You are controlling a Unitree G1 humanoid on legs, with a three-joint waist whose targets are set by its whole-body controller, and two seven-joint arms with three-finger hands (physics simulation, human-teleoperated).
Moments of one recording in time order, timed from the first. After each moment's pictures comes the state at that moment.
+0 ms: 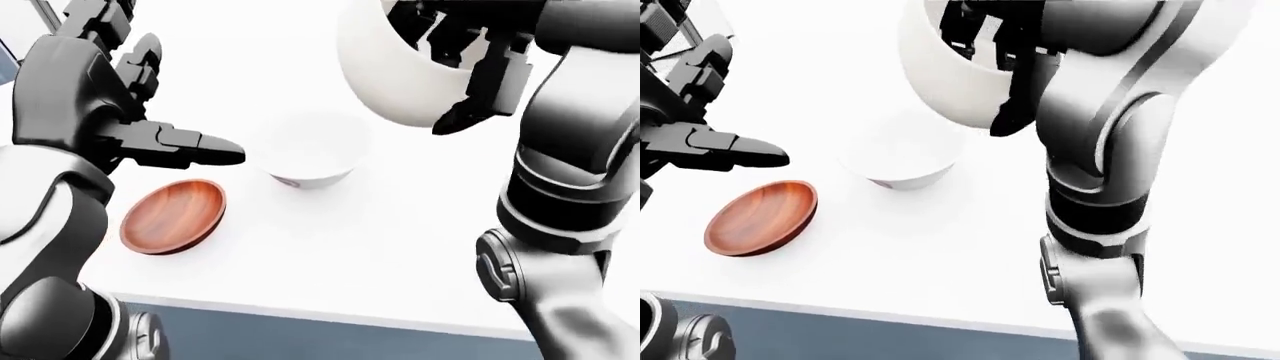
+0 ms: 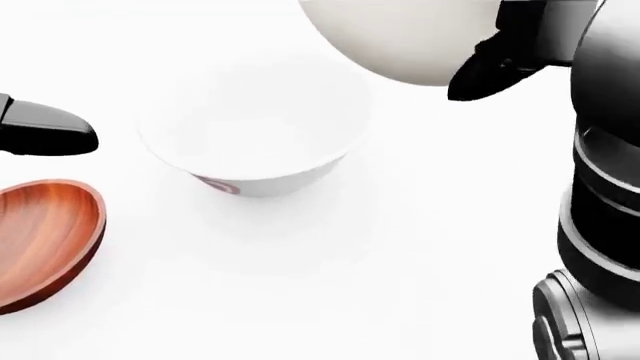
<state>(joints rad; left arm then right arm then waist) -0.77 0.48 0.37 -0.80 -0.41 1.32 0.02 -1.27 -0.32 -0.01 -0.22 -1.12 0.50 1.46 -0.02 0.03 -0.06</state>
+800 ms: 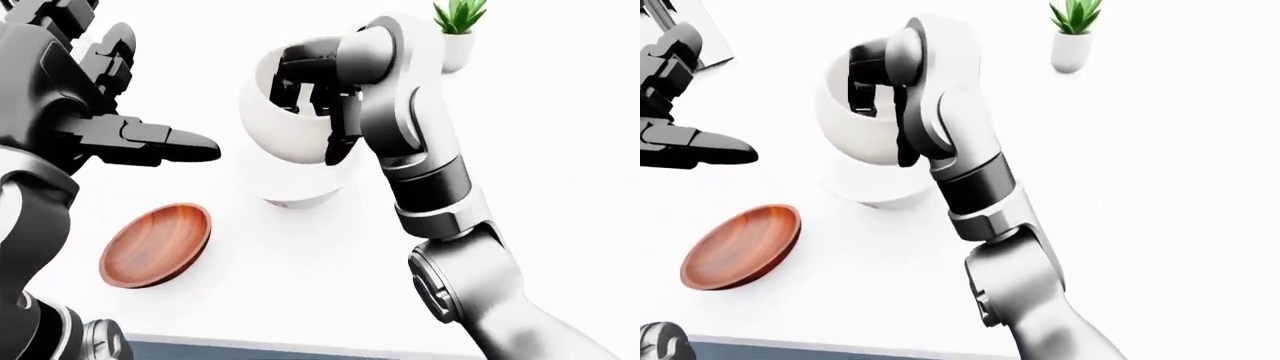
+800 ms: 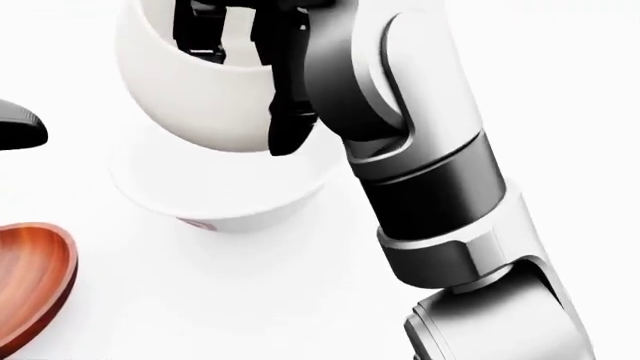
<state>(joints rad) -0.75 0.64 0.45 -0.76 -0.72 1.27 0.19 -1.35 0.01 0.10 0.33 -1.09 0.35 1.24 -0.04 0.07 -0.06</state>
